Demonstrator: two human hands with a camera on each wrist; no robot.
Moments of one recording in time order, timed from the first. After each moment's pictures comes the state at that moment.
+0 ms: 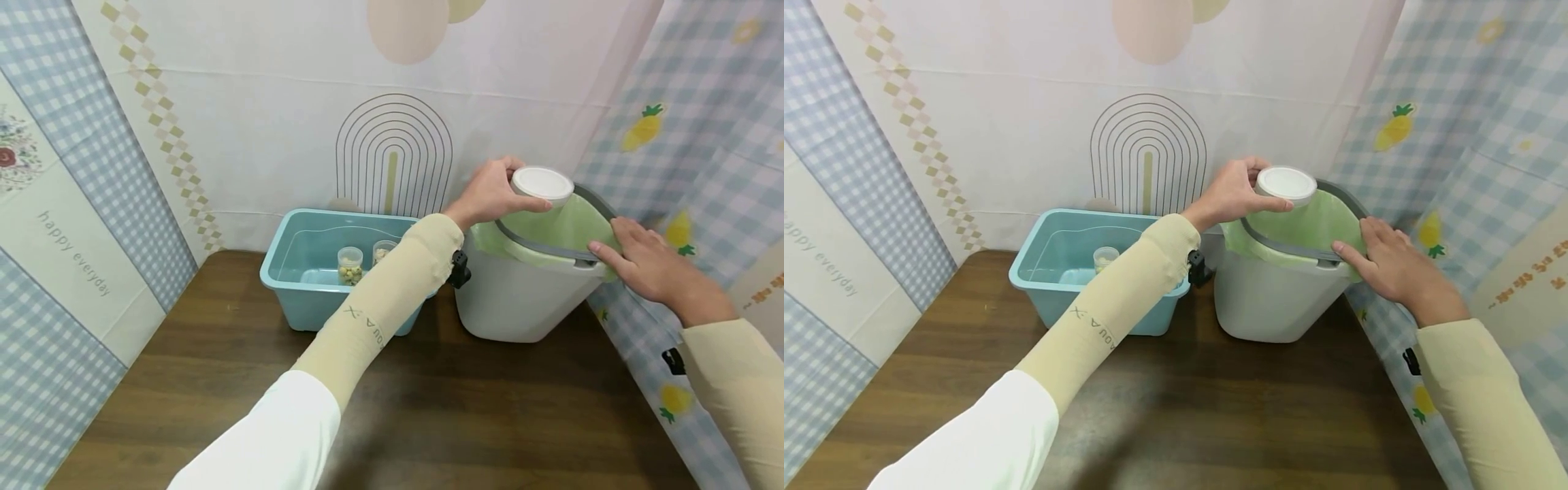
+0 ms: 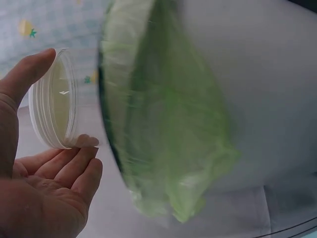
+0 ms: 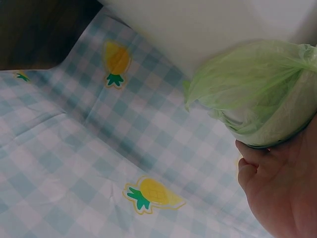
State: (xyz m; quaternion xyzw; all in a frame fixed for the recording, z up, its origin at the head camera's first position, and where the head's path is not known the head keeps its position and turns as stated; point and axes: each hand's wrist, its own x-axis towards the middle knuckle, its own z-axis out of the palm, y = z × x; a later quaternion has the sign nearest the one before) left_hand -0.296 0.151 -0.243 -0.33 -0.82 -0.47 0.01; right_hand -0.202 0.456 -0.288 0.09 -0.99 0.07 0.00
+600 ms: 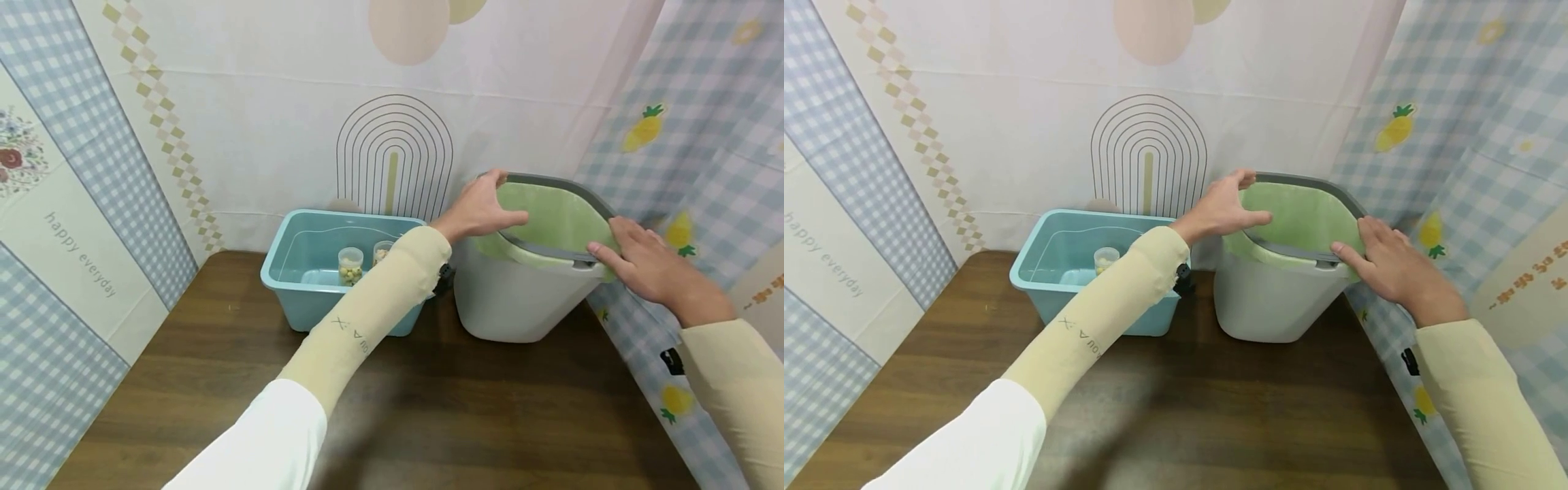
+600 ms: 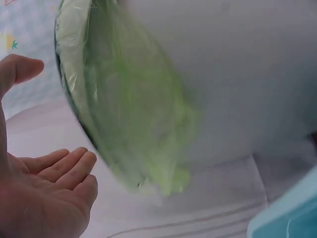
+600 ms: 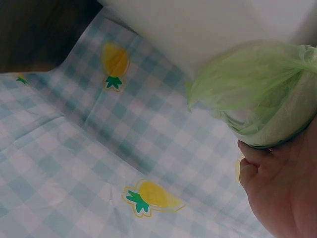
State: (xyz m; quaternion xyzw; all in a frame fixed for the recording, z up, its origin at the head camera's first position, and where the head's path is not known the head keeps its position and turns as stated) left_hand -0.289 0.138 -0.265 -0.32 -0.86 -0.39 0.00; right_hand -0.201 0.457 -0.289 0.10 -0.99 0.08 -0.01
